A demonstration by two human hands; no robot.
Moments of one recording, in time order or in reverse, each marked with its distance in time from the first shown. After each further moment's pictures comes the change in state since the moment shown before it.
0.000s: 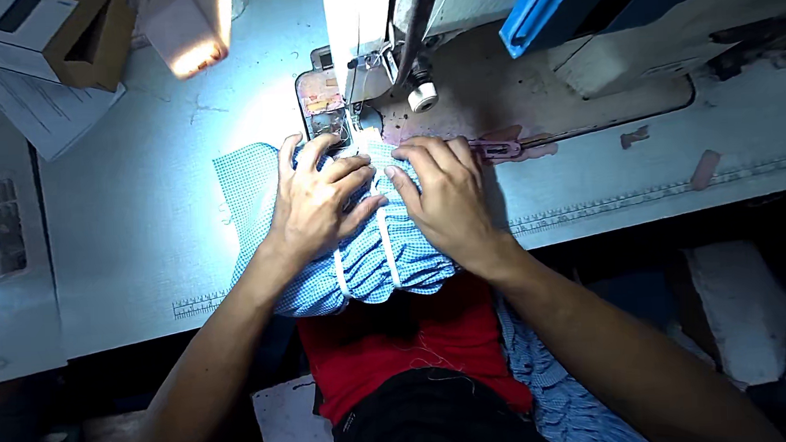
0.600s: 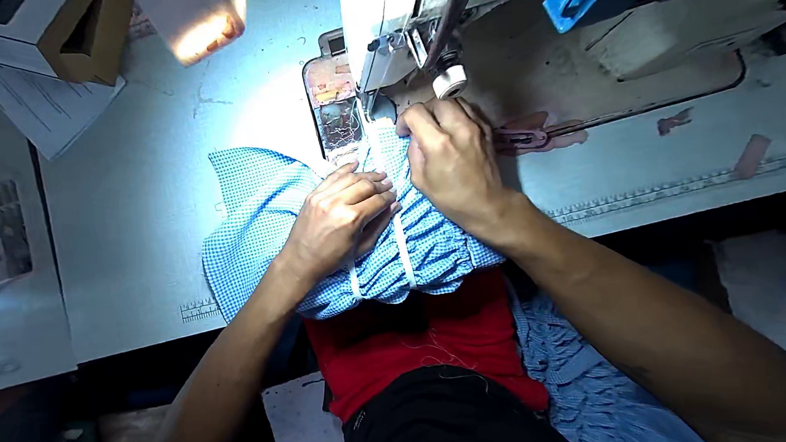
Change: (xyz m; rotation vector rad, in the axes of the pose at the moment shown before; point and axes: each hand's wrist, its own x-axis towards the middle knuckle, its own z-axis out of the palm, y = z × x) left_hand -0.016 0.011 0.008 -0.298 0.051 0.146; right_hand 0.040 0.002 0.013 -0.076 0.041 -0.059
